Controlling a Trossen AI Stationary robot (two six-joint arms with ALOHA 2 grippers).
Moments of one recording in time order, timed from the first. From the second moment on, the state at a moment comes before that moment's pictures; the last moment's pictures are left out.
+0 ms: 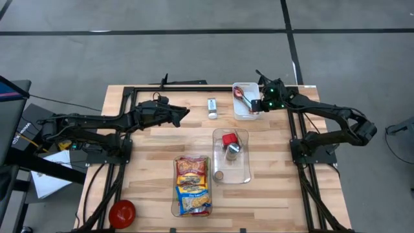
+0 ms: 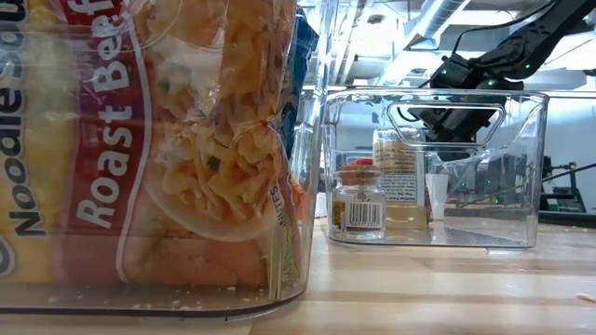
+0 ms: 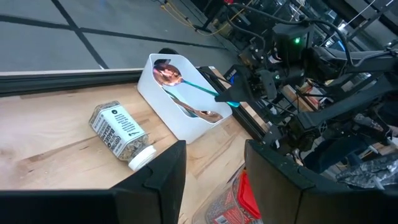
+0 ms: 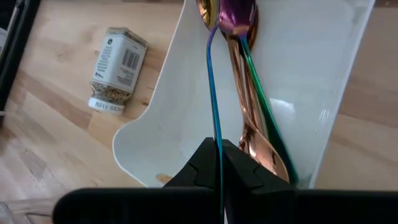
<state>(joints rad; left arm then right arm) 0.28 1.10 0.51 0.38 -0.19 -0.70 -0.83 1.23 0.60 -0.21 -0.24 0.57</state>
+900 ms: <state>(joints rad) 0.28 1.10 0.51 0.38 -0.19 -0.70 -0.87 1.23 0.60 -0.21 -0.24 0.54</state>
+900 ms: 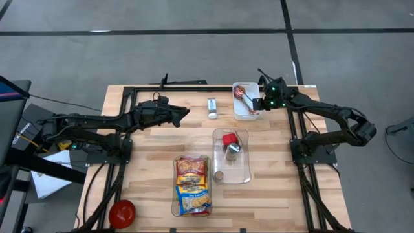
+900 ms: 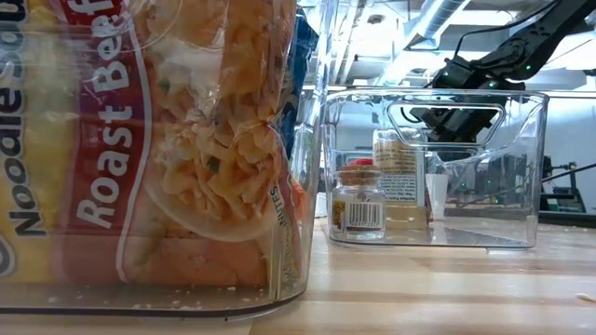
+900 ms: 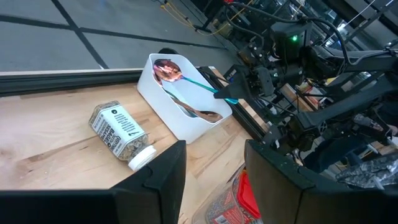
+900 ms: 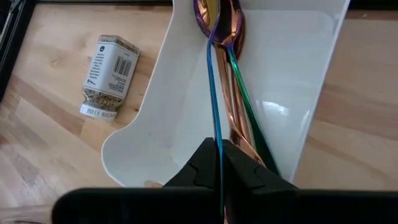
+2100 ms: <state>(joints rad) 0.28 1.10 0.51 0.38 -0.19 -0.71 -0.82 1.20 0.60 -0.21 -0.24 0.51</state>
